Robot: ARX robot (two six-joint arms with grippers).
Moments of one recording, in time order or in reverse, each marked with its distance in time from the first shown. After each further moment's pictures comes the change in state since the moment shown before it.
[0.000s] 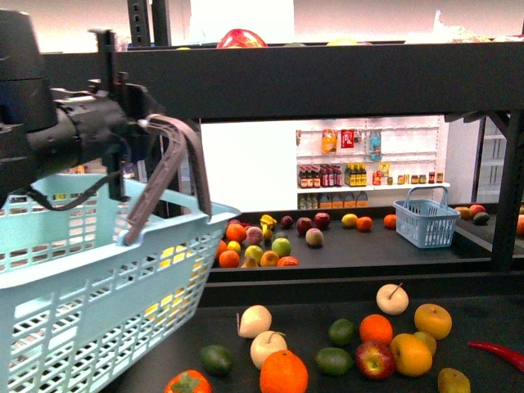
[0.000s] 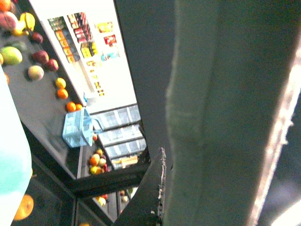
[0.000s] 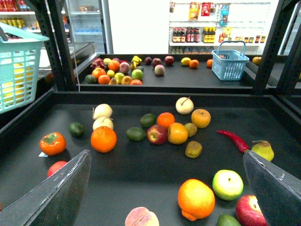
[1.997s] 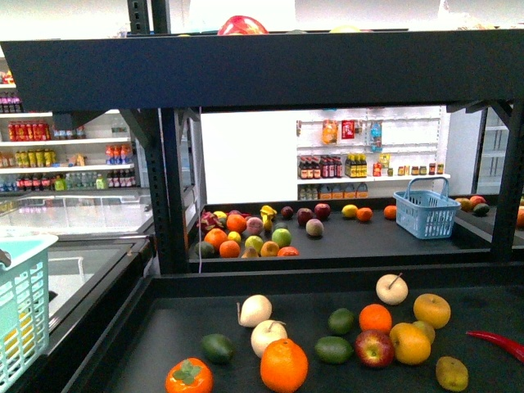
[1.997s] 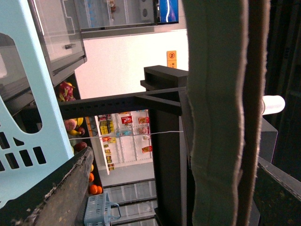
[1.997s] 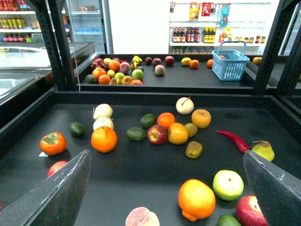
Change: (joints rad) left arm 0.459 0.188 -0.172 0.314 0.192 -0.090; right arm 0.000 0.000 0.000 0.000 0.000 0.000
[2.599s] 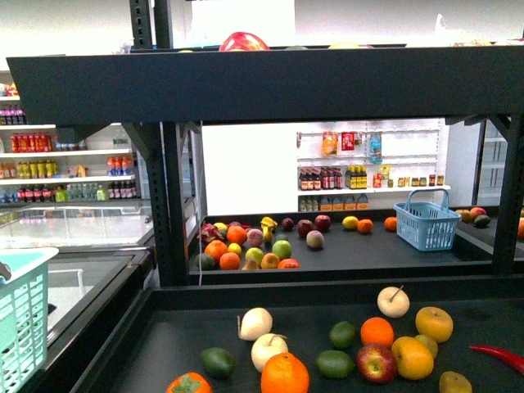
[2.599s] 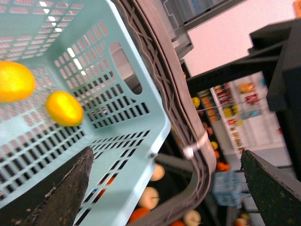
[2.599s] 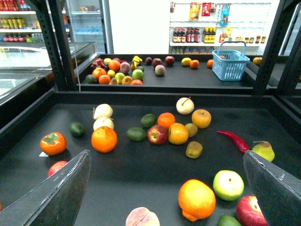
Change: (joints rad) left arm 0.024 -0.661 -0.196 -0.990 -0.060 0.658; right arm 0.000 0.000 0.000 0.000 0.000 0.000
